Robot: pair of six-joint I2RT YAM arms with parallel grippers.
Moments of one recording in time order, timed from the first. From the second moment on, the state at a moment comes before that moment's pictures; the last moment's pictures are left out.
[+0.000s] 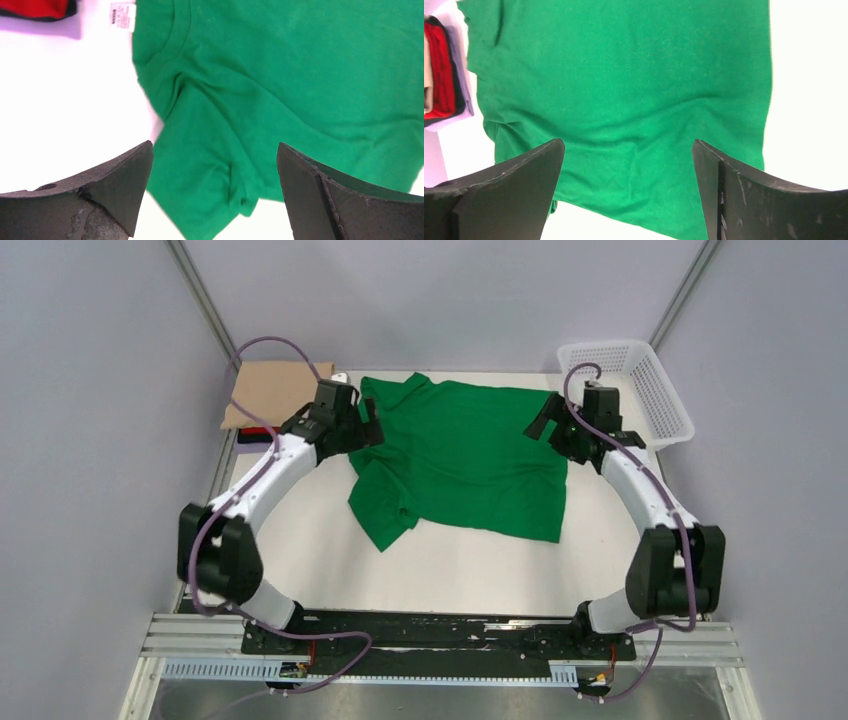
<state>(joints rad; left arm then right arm) -0.34 1.65 1.33 -0.50 -0.08 -0.51 0.04 1.55 1.17 -0.38 -0.19 0.52</state>
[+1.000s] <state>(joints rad) -0.45 1.62 0.96 -0.63 -0.06 -0.60 0.02 1.13 0.71 -0.44 0.03 0.59</state>
